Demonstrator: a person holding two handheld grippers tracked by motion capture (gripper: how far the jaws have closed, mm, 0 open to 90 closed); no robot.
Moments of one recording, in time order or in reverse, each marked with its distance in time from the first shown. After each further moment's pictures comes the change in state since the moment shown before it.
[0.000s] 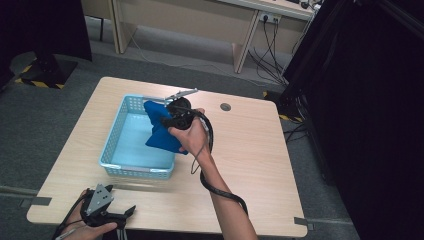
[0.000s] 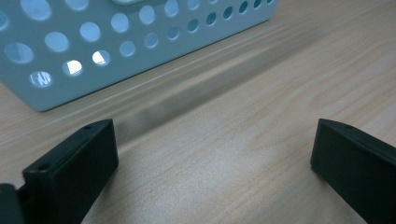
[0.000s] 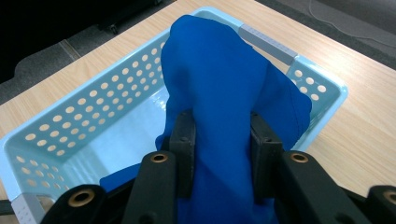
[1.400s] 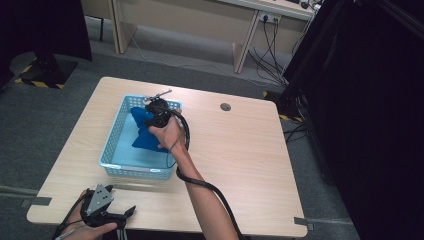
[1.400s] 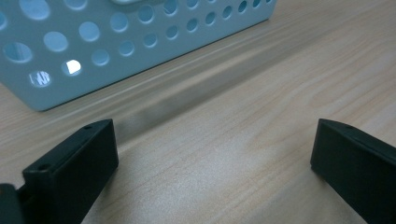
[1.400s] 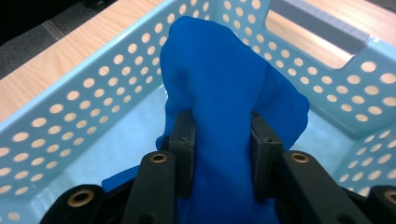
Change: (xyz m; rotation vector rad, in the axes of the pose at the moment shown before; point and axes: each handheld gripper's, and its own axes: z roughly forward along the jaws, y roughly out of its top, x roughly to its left) left arm 0.000 0.000 0.000 0.001 -0.002 0.000; right arm 0.016 0.011 0.081 0.105 -0.015 0.027
